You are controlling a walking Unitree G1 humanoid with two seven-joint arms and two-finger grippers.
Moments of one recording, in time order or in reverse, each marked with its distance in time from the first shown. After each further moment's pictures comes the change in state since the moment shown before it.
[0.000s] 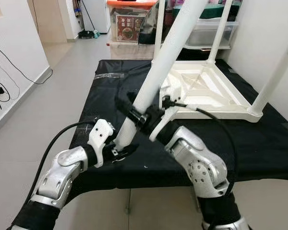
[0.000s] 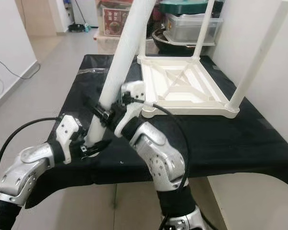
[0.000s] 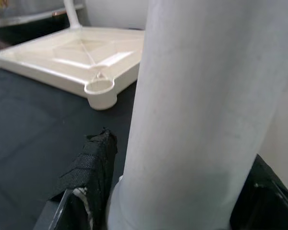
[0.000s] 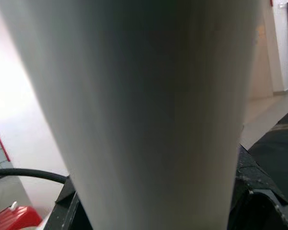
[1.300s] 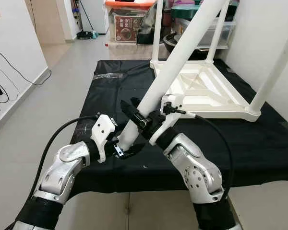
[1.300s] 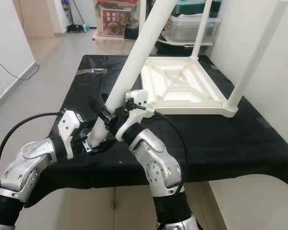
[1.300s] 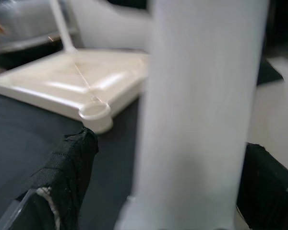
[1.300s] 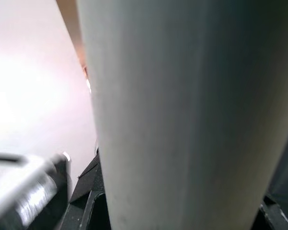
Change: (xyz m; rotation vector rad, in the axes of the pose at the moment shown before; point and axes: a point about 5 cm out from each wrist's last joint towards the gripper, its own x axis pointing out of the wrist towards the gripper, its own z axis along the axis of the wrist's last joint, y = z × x) left arm -0.003 0.008 0.015 0.013 -0.102 0.038; right arm -0.012 -0.016 -0.007 -0.007 -0.020 -0.081
